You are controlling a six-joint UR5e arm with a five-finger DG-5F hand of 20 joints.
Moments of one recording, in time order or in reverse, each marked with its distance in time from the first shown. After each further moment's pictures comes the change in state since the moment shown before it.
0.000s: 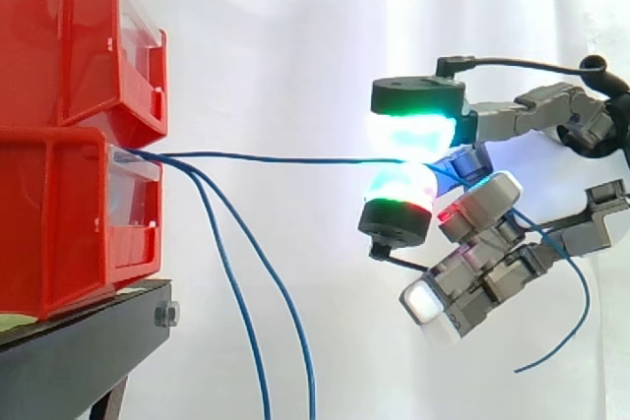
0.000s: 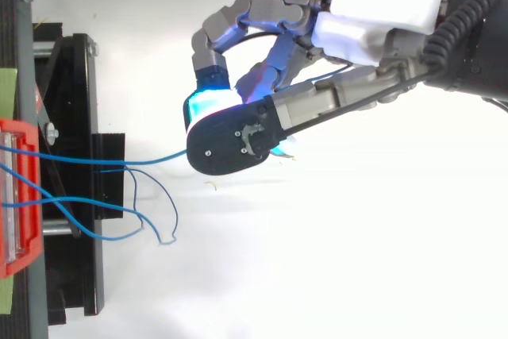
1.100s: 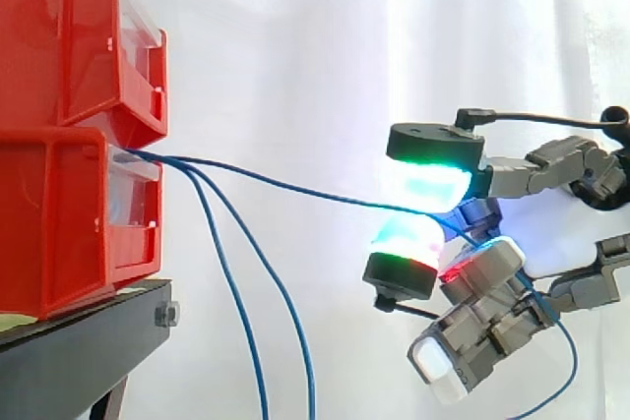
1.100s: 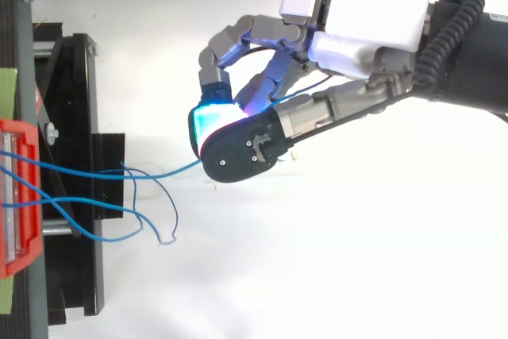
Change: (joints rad) arm 0.004 0.000 -0.097 0.120 -0.003 -0.004
